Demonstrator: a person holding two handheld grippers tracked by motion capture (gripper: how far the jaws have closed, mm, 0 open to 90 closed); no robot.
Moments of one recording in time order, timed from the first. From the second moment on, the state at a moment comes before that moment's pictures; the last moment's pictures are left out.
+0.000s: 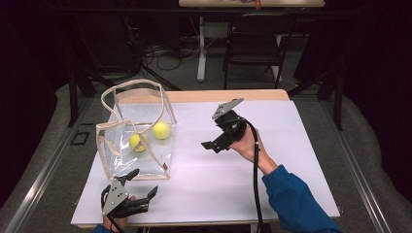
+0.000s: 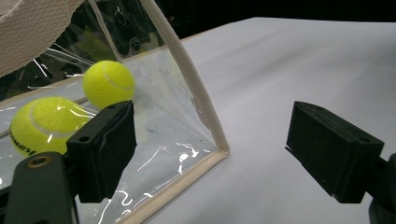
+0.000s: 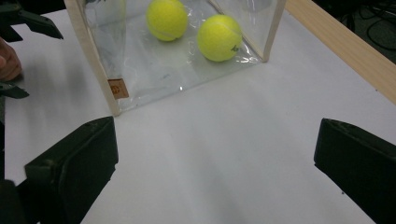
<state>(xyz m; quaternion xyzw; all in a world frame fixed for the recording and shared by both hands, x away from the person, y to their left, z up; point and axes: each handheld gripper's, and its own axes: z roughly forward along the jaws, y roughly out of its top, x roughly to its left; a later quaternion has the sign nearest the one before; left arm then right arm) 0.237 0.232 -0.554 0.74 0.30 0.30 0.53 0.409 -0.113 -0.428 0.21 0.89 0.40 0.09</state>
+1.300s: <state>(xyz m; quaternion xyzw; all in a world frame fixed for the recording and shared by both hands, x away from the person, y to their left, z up) 0.237 0.233 -0.554 0.74 0.30 0.30 0.53 0.366 -0.187 -0.483 0.26 0.87 0.41 0.12</state>
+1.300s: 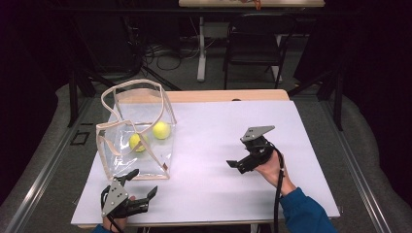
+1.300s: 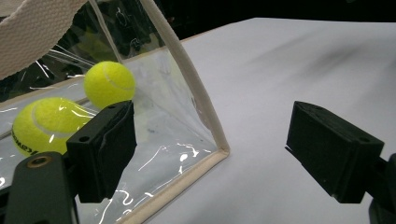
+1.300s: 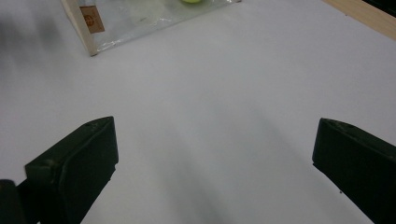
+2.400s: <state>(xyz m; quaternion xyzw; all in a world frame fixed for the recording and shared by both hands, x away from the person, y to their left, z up) 0.236 0.232 -0.554 0.74 0.30 0.30 0.53 0.306 -0.241 -0.519 0.30 0.85 0.41 0.16</state>
